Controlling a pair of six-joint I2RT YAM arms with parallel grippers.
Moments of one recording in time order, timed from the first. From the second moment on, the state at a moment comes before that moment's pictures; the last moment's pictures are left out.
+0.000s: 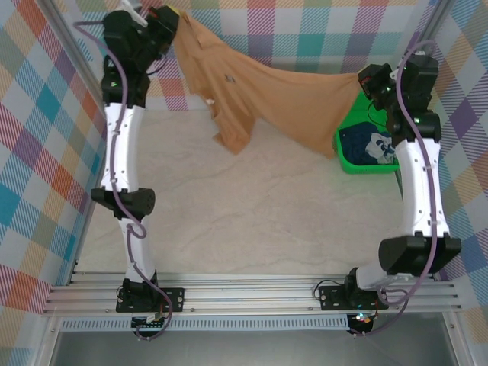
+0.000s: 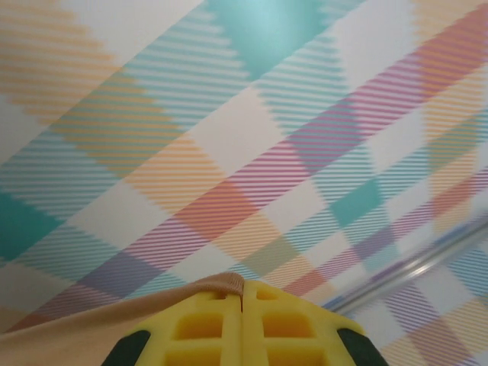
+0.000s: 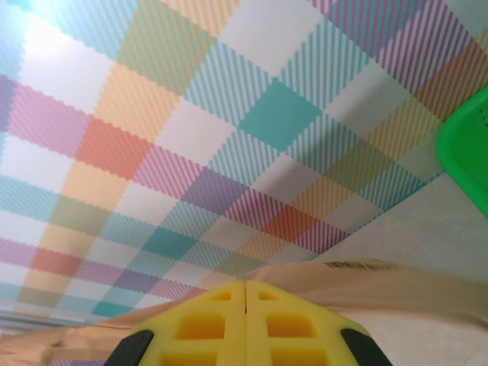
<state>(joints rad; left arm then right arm) -0.13 2.11 2.83 -0.53 0.27 -0.99 -0.05 1.48 1.81 -0.53 -0.27 0.89</state>
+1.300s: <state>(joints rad) -0.59 1.09 0.74 -0.68 -0.05 -1.10 0.22 1.21 0.76 -0.90 0.10 0.84</state>
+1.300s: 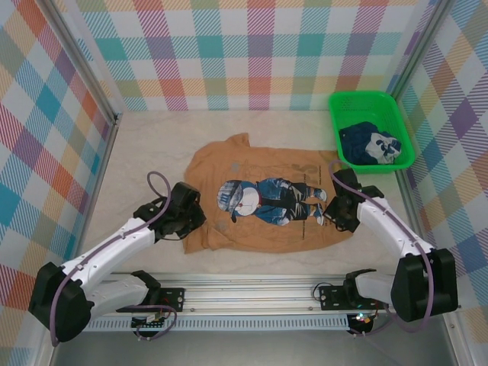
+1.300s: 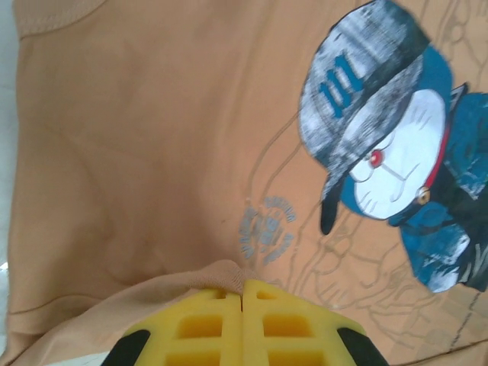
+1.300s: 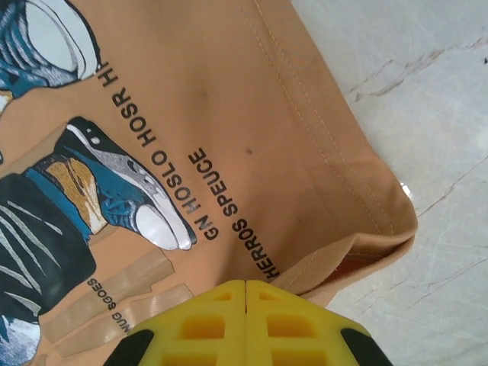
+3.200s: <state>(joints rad) 0.15 1.90 2.83 -0.56 0.17 -0.98 0.11 1.90 2.53 -0.53 -0.35 0.80</state>
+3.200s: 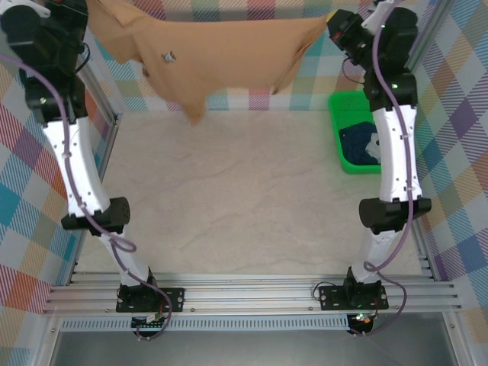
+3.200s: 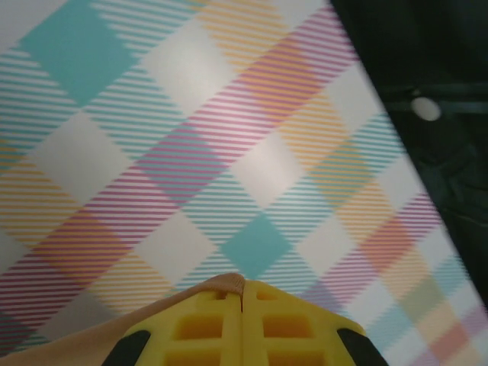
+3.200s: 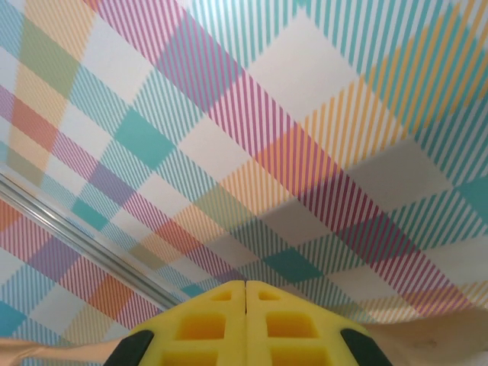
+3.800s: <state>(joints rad) -0.21 0.70 0.52 -0.79 -0.02 -1.13 0.20 1.41 0.78 -0.40 -0.43 0.82</state>
